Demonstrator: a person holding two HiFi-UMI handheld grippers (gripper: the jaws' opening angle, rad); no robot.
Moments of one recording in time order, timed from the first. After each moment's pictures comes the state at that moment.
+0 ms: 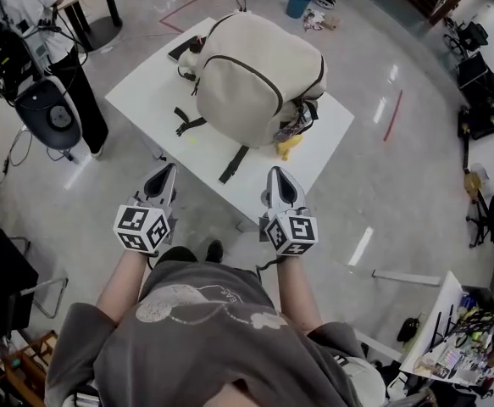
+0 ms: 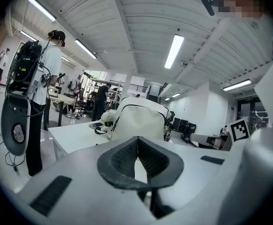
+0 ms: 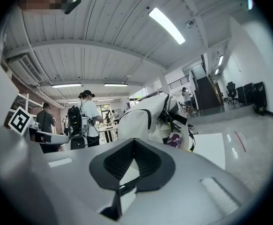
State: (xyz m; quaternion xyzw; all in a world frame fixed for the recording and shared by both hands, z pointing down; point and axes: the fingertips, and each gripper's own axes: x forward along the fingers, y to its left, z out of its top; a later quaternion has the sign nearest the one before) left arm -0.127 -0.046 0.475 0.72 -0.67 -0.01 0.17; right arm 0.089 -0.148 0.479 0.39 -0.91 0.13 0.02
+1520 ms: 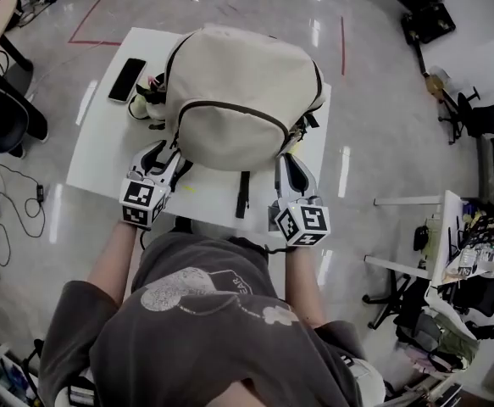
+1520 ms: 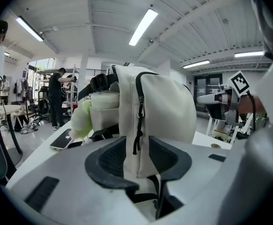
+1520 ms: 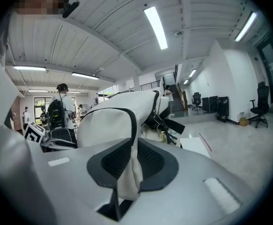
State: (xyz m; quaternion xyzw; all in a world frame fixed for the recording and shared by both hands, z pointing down) left arm -0.208 -0.282 0.566 0.87 -0.46 0.14 0.11; right arm 0.045 -0.261 0.491 0.58 -0.80 0.13 0.05
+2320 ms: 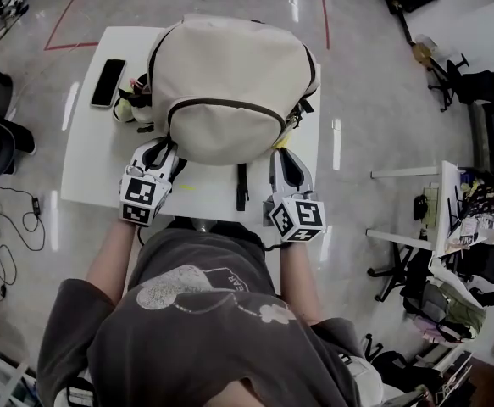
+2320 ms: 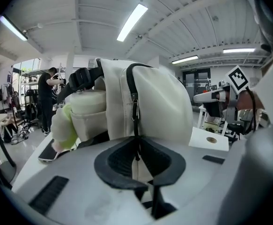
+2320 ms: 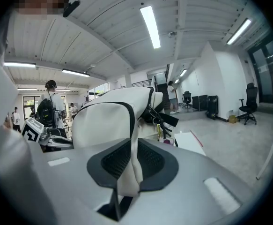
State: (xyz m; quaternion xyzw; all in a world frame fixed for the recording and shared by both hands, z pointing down) left arm -0.184 -0.297 0.575 0.90 -0.39 0.18 0.08; right arm 0.049 -0.255 0.509 0.62 -0.77 0.14 0.06
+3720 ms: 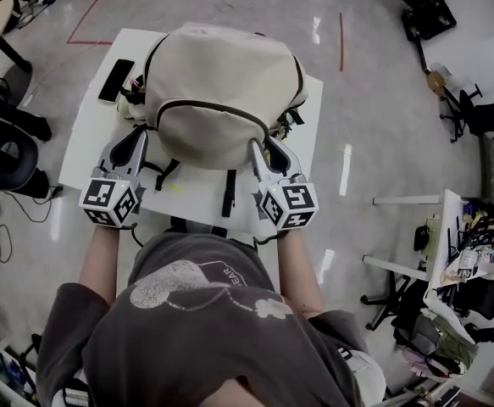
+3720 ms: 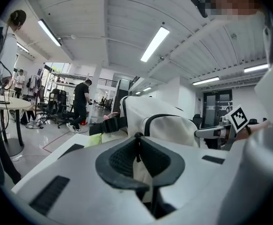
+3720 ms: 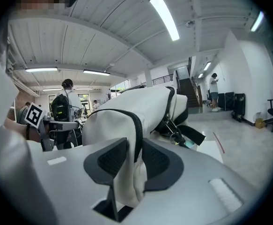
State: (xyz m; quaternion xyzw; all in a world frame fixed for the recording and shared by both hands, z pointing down) left arm -0.224 -0.295 0.473 0.85 -0.51 0.04 0.12; right arm 0.028 -0.292 0.484 0.50 -0.85 0.14 0.08
